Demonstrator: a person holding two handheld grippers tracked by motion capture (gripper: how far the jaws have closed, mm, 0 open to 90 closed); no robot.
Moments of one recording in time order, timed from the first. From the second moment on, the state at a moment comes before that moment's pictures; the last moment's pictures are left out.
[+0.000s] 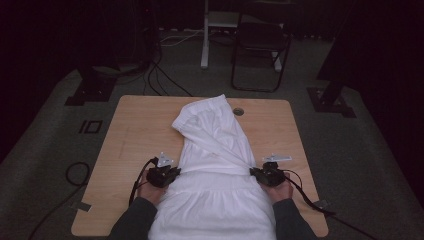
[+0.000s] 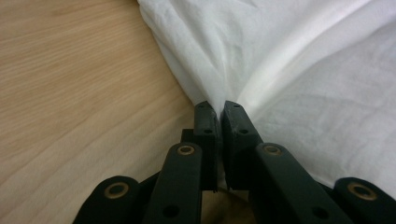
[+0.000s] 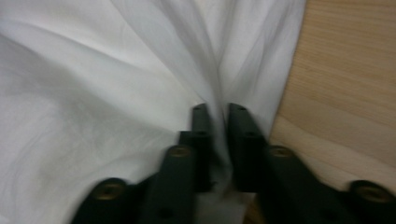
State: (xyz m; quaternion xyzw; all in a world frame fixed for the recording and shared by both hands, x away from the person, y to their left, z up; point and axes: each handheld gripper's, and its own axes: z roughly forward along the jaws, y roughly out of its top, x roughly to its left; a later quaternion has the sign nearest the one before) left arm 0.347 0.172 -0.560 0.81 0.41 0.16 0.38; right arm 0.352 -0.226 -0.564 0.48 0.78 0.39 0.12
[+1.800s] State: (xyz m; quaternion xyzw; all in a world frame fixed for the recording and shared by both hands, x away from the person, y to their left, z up) left arm 0.462 0.118 -0.541 0.81 0.44 0.16 0.36; right arm 0.470 -0.201 -0.564 0.52 0.74 0.38 0.19
